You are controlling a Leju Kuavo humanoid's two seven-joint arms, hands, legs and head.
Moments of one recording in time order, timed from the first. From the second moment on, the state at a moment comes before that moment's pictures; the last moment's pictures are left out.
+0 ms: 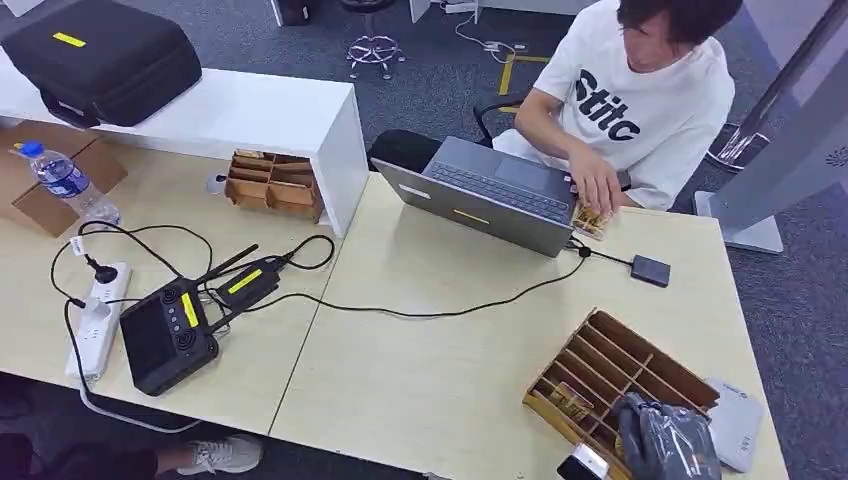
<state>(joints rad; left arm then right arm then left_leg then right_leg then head) -0.05 -0.31 0.88 -0.22 -1.35 0.06 0.24 0.23 -0.32 0.35 -1.69 1.11 -0.18 0.10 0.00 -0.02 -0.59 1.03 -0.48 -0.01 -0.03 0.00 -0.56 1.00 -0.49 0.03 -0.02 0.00</state>
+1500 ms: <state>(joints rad) -0.06 -0.30 0.83 -0.22 -1.45 -0.01 0.27 -0.63 -0.20 0.42 -1.50 1.15 0.06 0.05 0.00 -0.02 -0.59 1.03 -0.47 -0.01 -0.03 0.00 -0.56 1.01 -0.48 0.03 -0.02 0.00</state>
